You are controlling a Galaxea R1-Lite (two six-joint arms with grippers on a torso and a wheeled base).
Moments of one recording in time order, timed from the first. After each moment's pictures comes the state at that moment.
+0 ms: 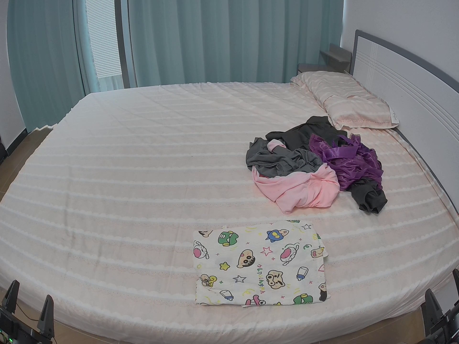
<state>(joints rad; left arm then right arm) 0.00 0.01 -0.02 -0.01 0.08 -0.01 0.00 0.01 -0.02 0.00 0.03 0.00</state>
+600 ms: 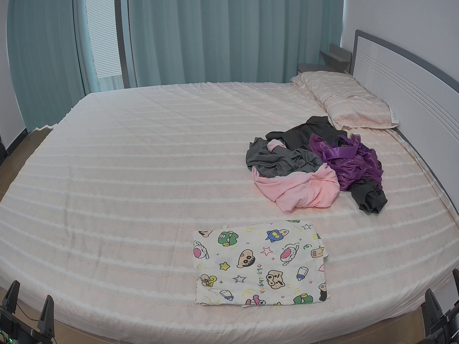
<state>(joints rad) 0.00 0.01 -0.02 0.00 0.08 -0.02 0.00 0.01 -0.02 0.00 0.03 0.00</state>
